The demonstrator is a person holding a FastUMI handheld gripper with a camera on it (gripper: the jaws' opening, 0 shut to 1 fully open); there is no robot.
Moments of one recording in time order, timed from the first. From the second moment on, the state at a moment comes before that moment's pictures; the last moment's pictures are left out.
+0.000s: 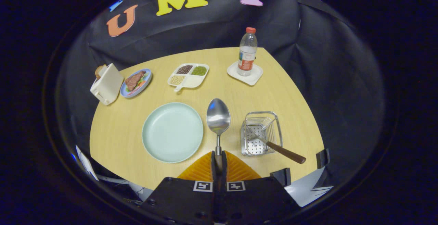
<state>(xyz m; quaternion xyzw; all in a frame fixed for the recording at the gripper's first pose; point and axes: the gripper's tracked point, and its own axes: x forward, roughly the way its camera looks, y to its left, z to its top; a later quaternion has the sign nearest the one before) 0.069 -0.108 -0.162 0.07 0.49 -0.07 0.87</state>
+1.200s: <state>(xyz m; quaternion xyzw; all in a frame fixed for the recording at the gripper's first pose) 0.060 -0.164 -0.150 0.09 0.44 -0.11 0.89</state>
